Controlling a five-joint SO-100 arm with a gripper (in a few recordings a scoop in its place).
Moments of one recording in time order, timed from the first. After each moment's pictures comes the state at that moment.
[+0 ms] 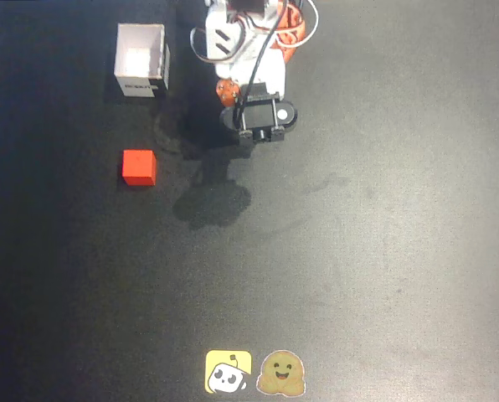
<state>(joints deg) 3.9 182.9 169.5 75.9 80.9</state>
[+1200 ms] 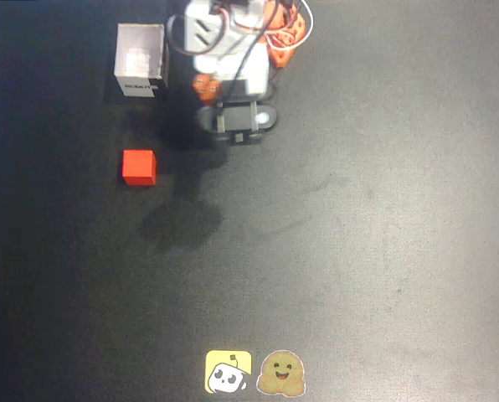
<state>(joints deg) 15.2 158.8 148.4 76.6 72.5</state>
